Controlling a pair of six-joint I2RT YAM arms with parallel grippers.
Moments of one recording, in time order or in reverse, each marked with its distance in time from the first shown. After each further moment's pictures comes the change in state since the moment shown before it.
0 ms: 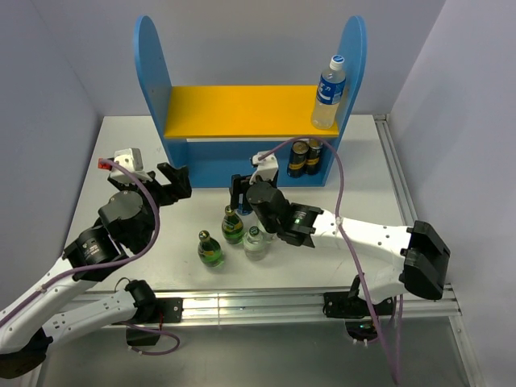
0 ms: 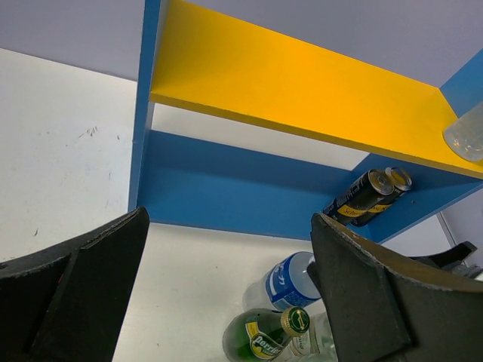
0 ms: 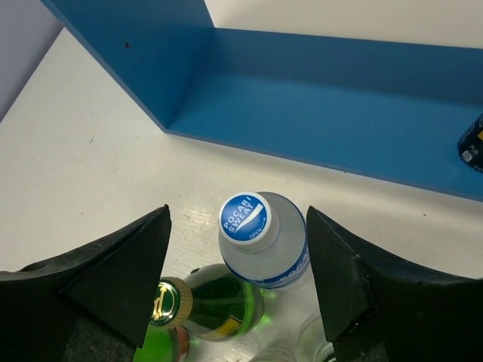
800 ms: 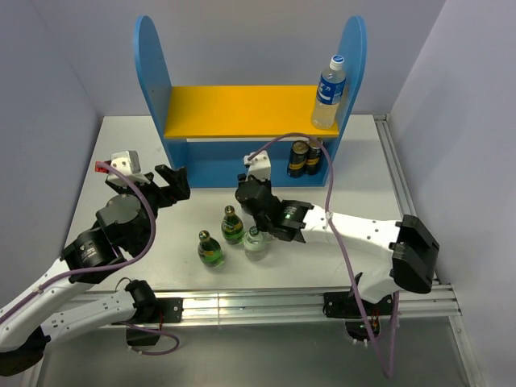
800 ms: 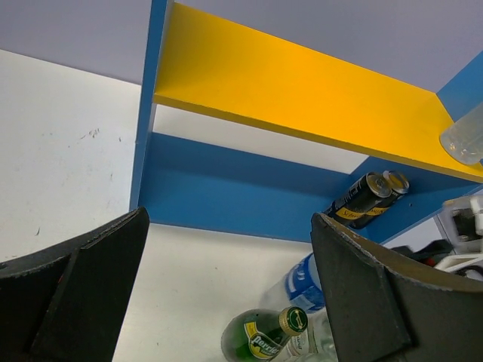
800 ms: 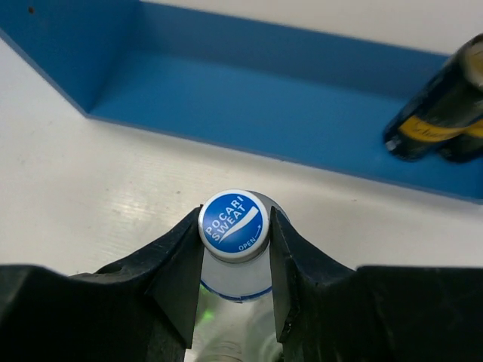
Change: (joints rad) left arm -0.041 -0.015 0.000 -0.003 -0.051 0.000; right arm 0.000 0.093 0.074 -0.123 0.122 -0.034
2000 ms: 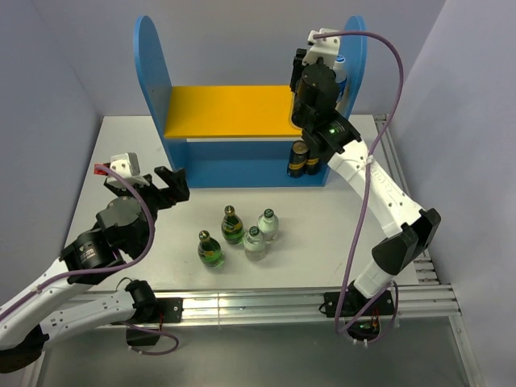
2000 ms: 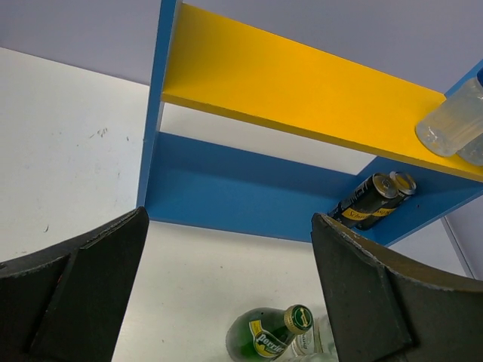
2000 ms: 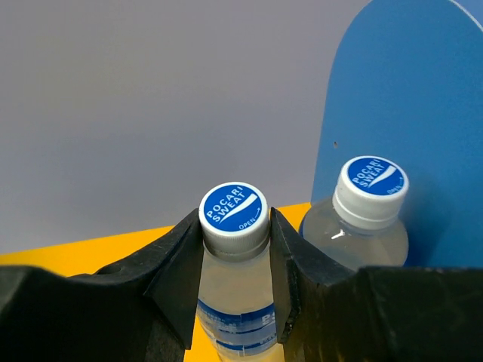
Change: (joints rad) left arm -0.035 -0.005 0.000 -0.011 -0.053 0.000; right arm -0.478 0.143 0.752 0.045 0.015 -0.478
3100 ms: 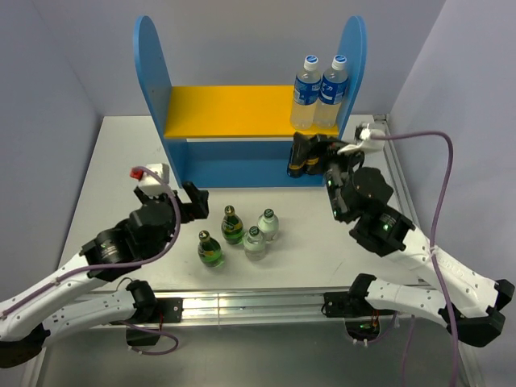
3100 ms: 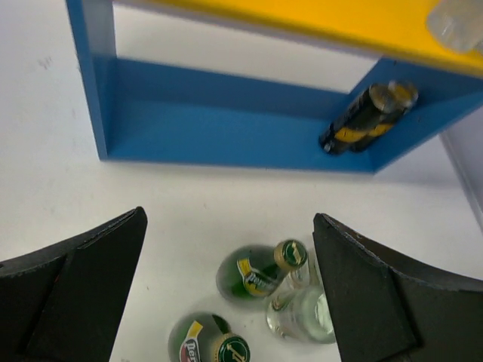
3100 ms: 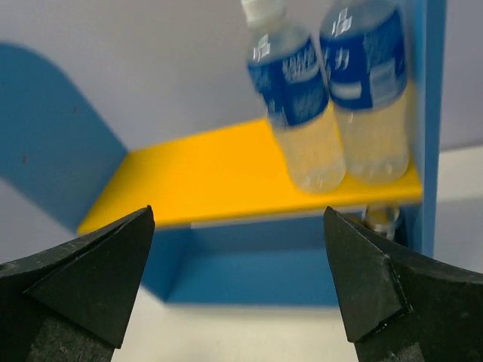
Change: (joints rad) left arm -0.019 0.046 -0.050 -0.100 0.144 -0.120; right arm 0.254 -0.662 -0.677 0.072 -0.013 0.280
